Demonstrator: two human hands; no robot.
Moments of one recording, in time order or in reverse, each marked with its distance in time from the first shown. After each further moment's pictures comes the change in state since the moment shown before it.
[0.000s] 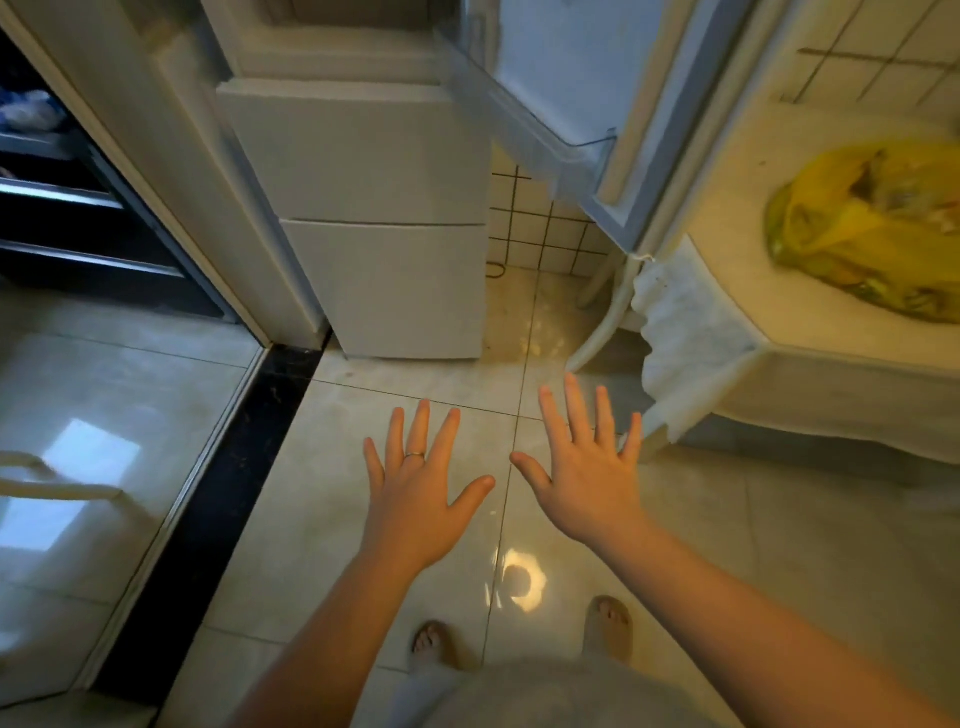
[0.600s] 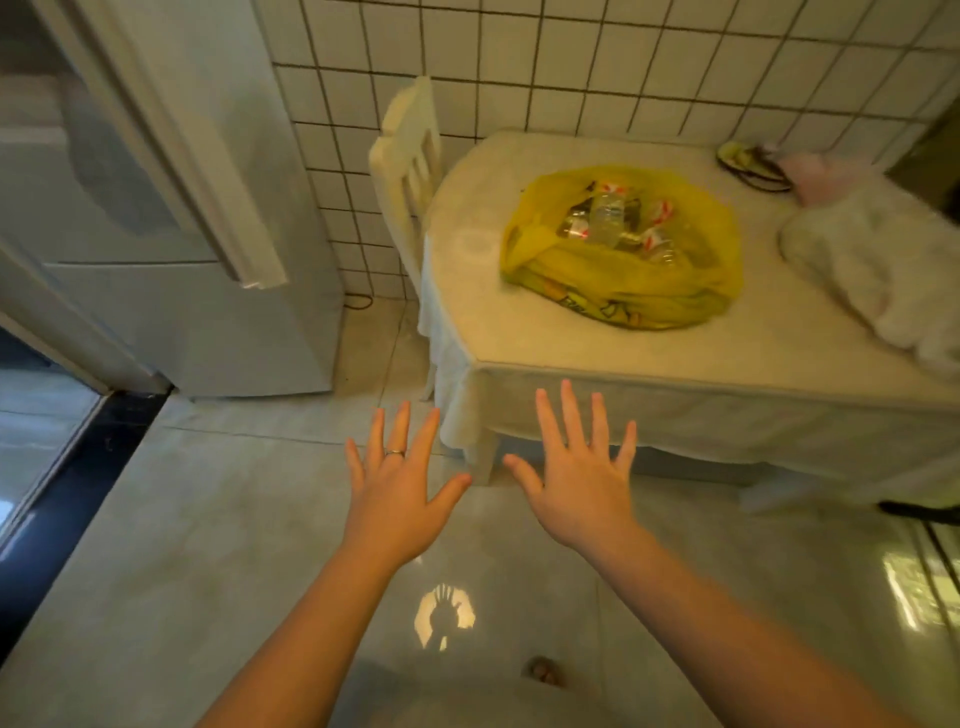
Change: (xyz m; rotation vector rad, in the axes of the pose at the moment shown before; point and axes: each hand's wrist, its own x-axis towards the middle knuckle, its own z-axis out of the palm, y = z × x) left_hand 0.051 0.438 0.140 -0.027 0.066 0.091; right_hand -0.053 0.462 -0.072 0.019 0.027 0.122
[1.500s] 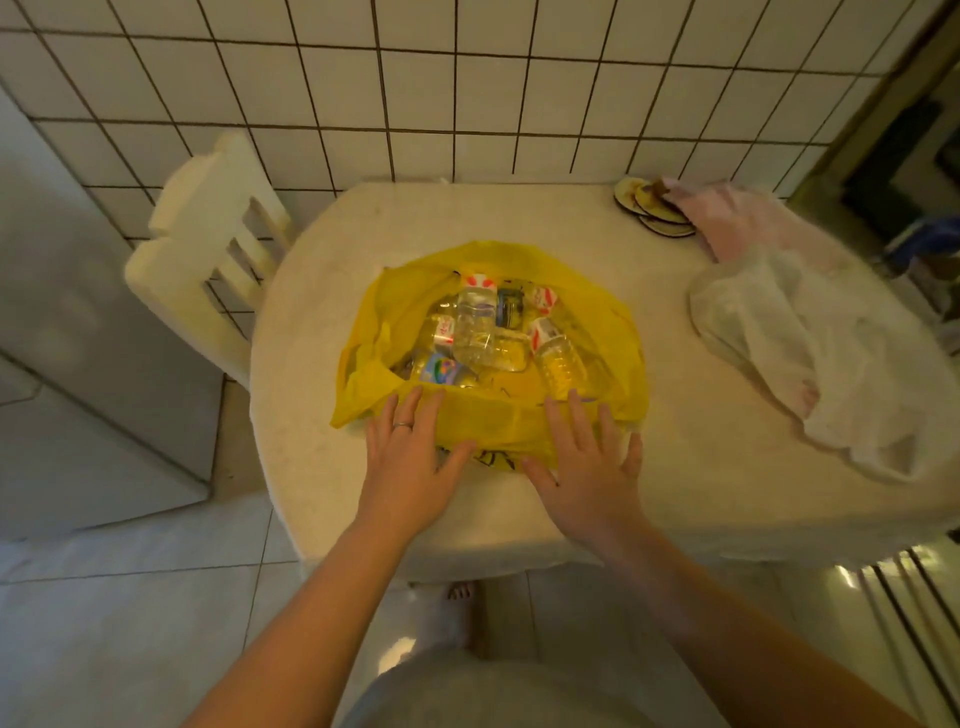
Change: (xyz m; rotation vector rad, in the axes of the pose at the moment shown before) left_hand 0.340 0.196 0.045 -0.209 0.024 0.145; right_hand 0.262 0.220 -0.049 0.096 0.032 0.214
